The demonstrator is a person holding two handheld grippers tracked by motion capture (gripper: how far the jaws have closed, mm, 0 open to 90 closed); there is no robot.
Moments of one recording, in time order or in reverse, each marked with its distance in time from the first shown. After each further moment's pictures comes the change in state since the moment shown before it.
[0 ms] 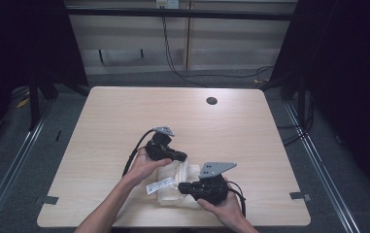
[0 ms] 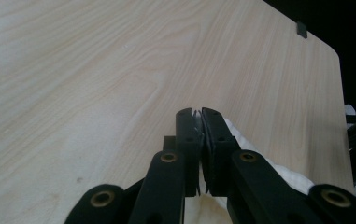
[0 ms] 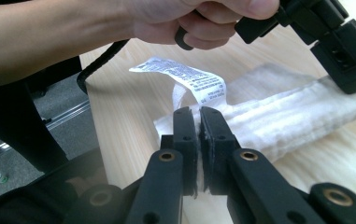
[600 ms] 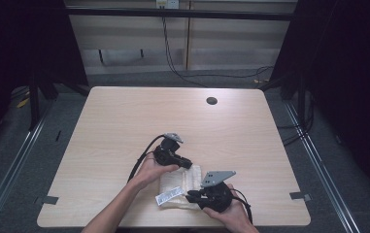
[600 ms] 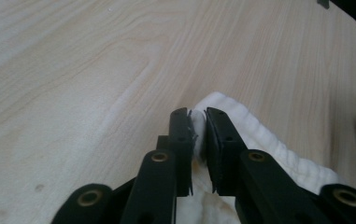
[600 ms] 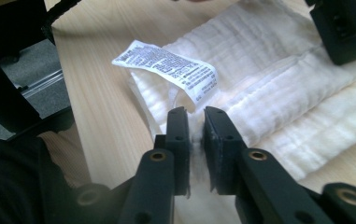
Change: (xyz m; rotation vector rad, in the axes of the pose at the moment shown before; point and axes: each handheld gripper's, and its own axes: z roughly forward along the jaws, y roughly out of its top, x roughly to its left) left arm 0.000 -0.007 0.028 0.082 -0.027 -0.001; right arm -0.006 -0.031 0.003 0.137 -0.067 -0.029
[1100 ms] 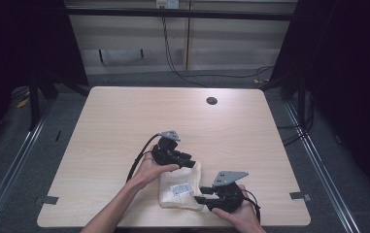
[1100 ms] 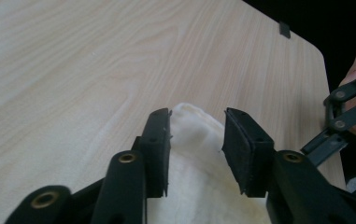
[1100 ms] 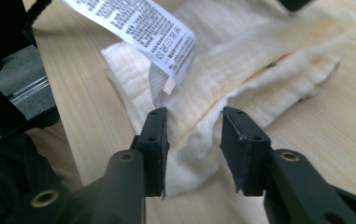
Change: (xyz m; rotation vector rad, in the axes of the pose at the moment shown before) left arm -0.012 0.004 -0.021 -0.118 -0.026 0.058; right arm -0.011 -0.015 -0.020 -0.009 -0.055 0.056
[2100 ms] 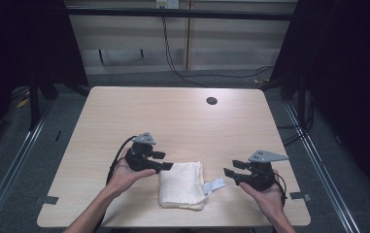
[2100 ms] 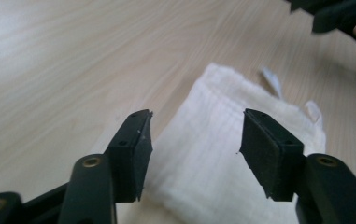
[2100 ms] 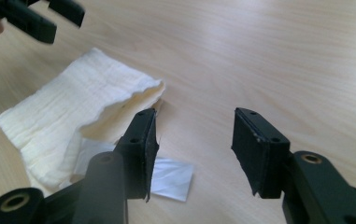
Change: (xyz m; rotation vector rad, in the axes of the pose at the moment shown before) left arm -0.013 -0.032 -0.068 0.011 0.202 -0.028; right arm -0.064 0.005 -0.067 -0.164 -0.248 0.148
